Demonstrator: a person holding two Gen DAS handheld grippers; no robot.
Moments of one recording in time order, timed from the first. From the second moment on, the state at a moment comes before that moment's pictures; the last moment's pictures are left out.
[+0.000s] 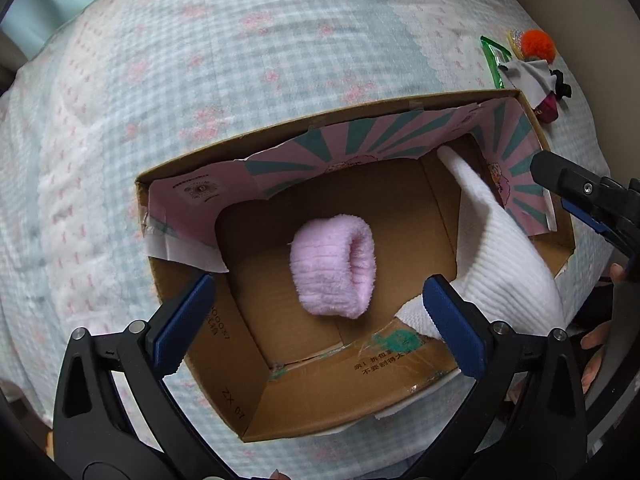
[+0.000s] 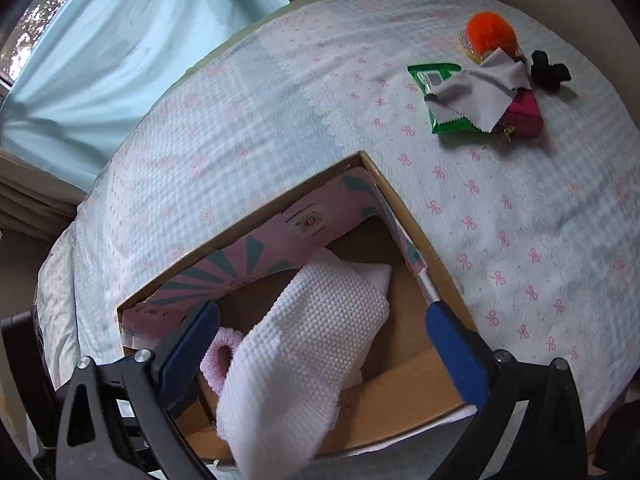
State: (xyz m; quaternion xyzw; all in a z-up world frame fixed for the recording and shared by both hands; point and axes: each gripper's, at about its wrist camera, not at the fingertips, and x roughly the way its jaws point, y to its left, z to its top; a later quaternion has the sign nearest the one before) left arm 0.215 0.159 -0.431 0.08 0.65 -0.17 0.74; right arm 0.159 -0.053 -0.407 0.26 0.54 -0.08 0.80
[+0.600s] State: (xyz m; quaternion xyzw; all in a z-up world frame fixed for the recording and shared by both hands) left arm 0.204 0.169 -0.383 0.08 0.63 -0.14 0.76; right arm 0.156 -0.036 -0.350 0.20 0.54 -0.05 0.82
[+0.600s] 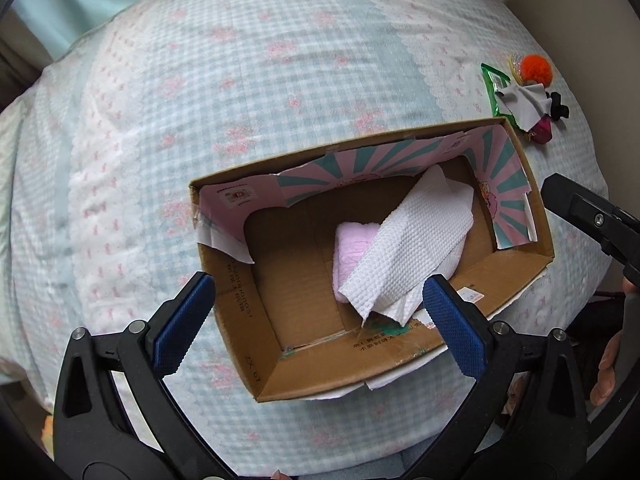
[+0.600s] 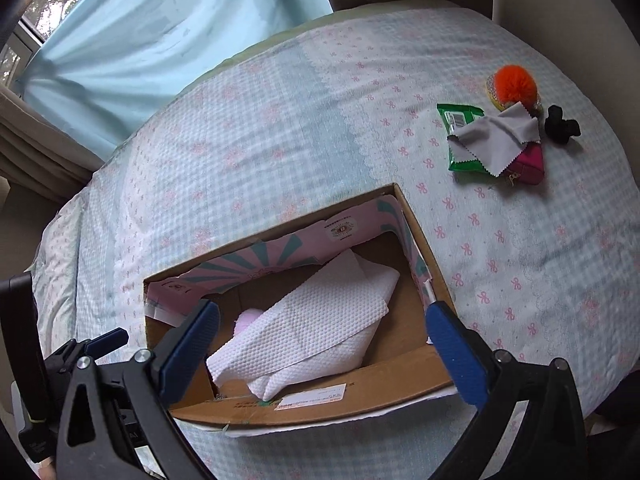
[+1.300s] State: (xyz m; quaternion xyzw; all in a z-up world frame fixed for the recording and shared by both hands) left arm 0.140 0.186 -0.162 0.02 0.43 -0.13 0.89; right arm 0.062 -0.056 -0.139 0.06 0.41 -0.11 0.90
